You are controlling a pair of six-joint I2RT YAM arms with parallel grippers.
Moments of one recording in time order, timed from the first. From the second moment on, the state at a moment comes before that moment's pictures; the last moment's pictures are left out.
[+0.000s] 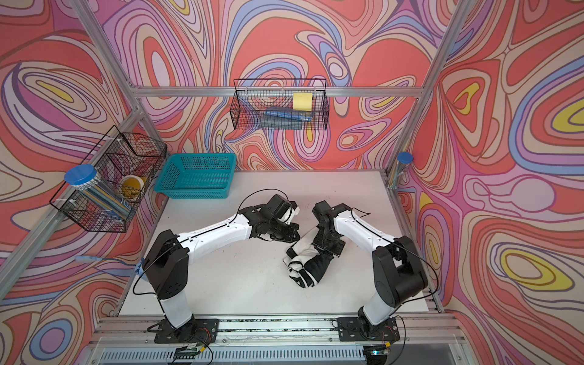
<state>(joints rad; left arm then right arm) -0.80 1.83 1.41 -0.57 0.33 -0.54 0.41 1.65 1.20 -1.18 -0.10 0.89</state>
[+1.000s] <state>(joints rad) -0.79 1.99 1.26 -0.44 0.45 -0.59 0.52 2.18 1.82 -1.41 -0.08 0.83</state>
